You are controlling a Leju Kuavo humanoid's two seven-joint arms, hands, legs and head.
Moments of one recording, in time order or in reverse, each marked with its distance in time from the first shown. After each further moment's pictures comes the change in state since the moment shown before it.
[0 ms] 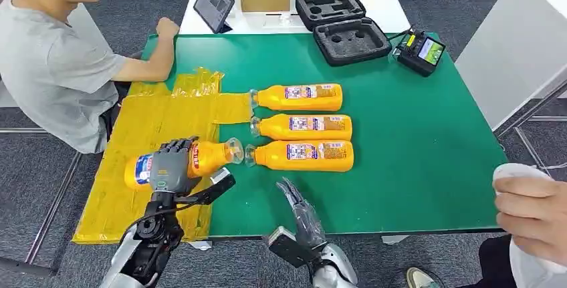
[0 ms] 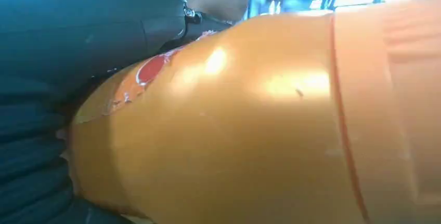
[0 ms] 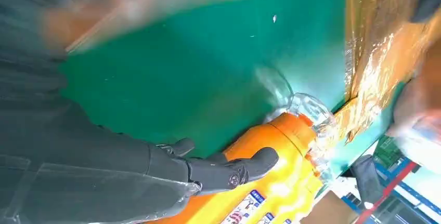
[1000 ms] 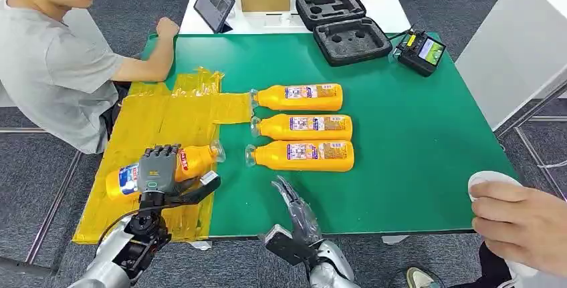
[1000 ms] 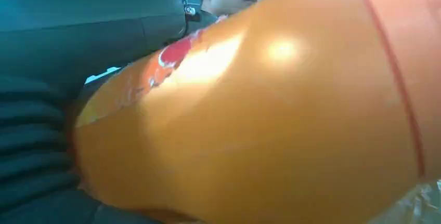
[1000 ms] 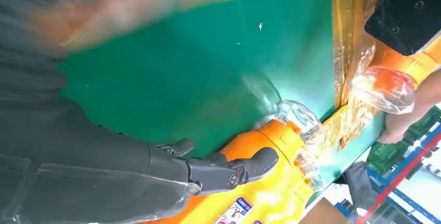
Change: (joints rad) left arm -0.076 0.127 -0.164 0.166 -0.133 0.004 0.310; right arm -0.024 0.007 0.027 0.020 -0.022 0.011 0.000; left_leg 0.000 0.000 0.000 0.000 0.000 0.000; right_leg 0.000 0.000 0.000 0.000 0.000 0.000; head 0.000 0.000
